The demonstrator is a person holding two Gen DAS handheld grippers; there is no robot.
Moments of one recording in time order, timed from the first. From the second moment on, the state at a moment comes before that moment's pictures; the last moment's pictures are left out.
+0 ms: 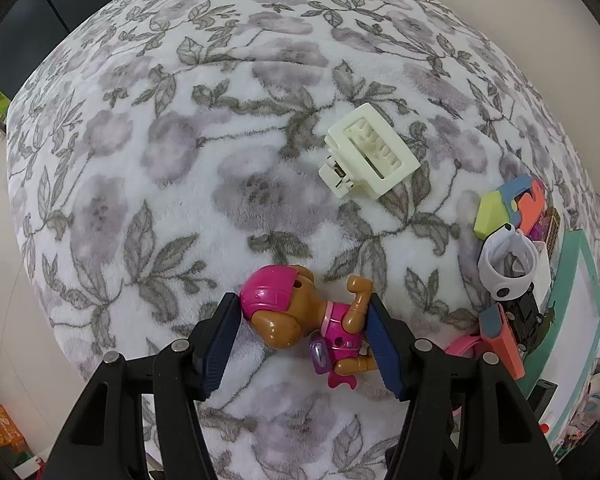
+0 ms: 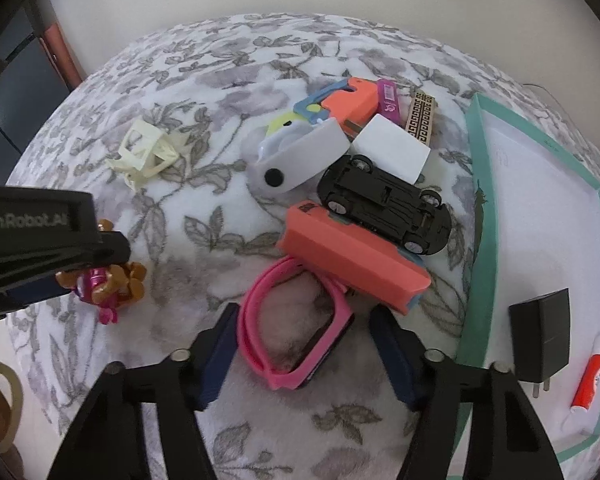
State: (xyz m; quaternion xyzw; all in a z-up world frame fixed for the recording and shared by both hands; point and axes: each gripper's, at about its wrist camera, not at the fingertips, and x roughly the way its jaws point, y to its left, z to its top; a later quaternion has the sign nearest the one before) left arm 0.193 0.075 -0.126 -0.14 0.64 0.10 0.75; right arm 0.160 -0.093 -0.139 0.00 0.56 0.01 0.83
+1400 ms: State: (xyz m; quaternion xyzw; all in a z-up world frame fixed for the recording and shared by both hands) left arm 0.182 0.014 -0.072 -0.11 0.58 0.08 0.80; right arm 0.123 -0.174 -0.061 0.15 0.50 0.01 0.85
